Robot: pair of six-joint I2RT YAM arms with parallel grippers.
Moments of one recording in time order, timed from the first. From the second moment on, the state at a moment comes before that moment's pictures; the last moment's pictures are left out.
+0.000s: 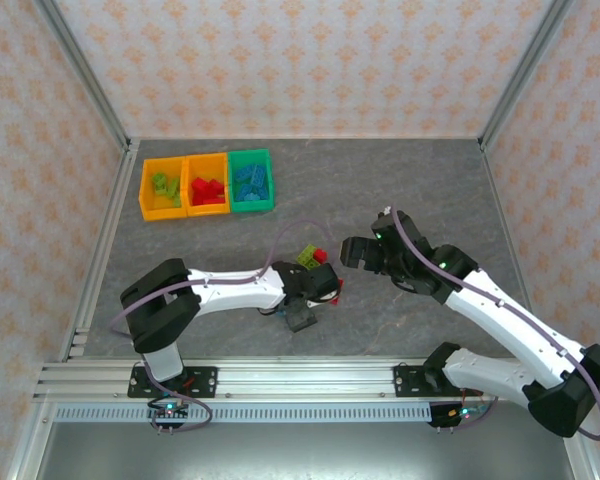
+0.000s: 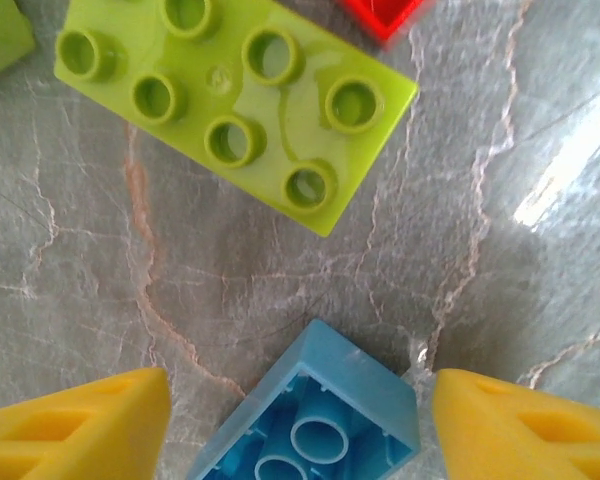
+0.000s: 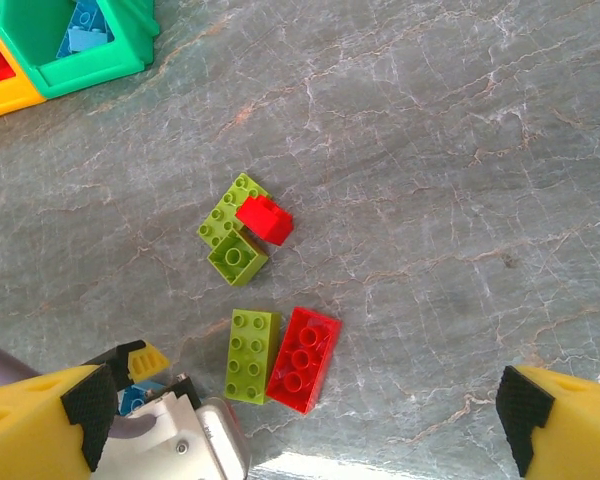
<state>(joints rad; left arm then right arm) -1.03 1.75 1.09 -0.77 -0.21 0.04 0.70 1.01 0.98 -0.83 0.15 0.72</state>
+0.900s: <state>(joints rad) -0.86 1.54 1.00 -0.76 -0.20 -0.06 0.70 1.00 0.94 -0.79 0.08 0.74</state>
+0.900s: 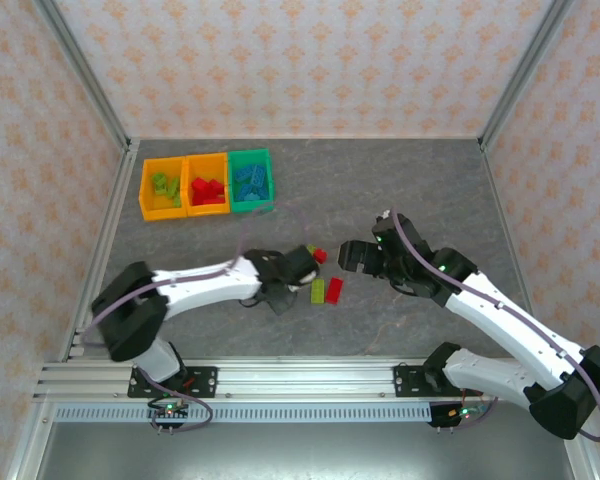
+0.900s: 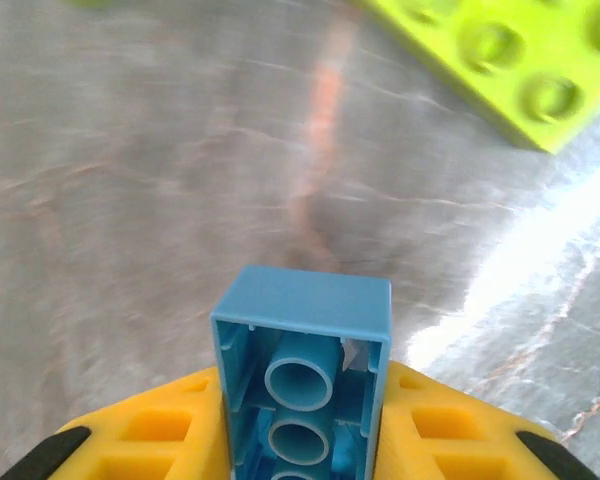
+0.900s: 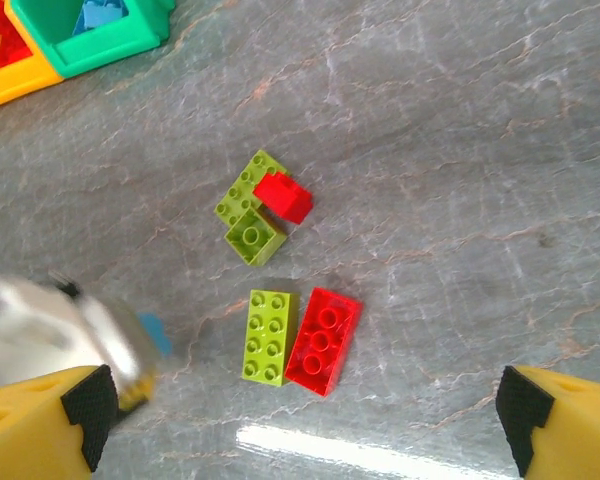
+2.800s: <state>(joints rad) -0.50 0.90 1.14 -0.96 0.12 0.01 0.76 1.60 0.90 -0.58 -0.01 1.05</state>
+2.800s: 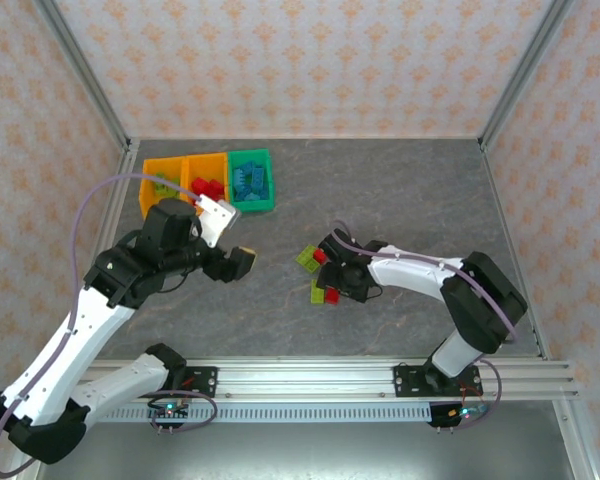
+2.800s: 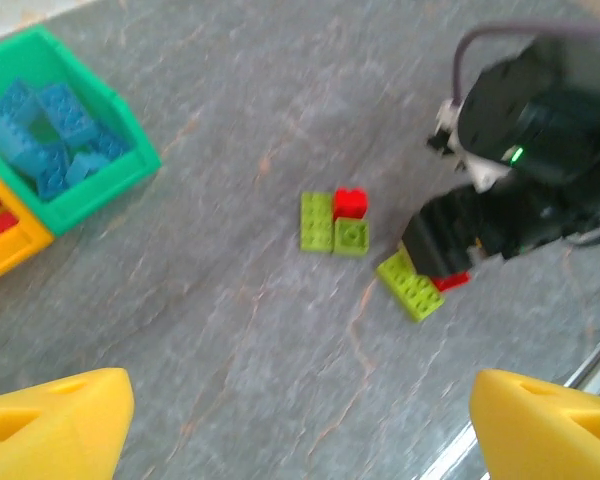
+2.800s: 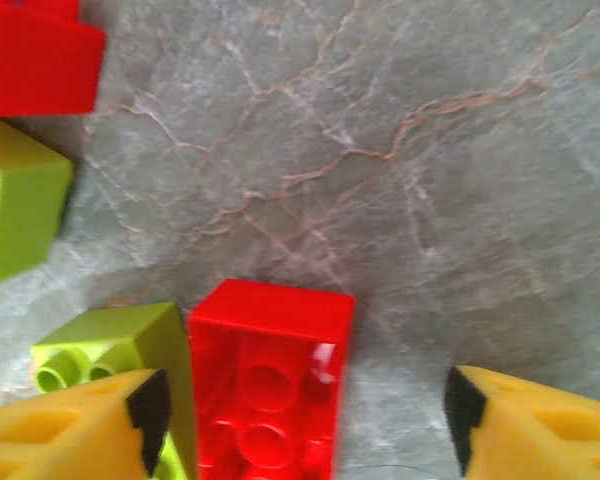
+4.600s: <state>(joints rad) -0.34 0.69 0.89 -0.80 -0.21 -0.05 0.81 2.82 2.68 -0.13 0.05 0.30</state>
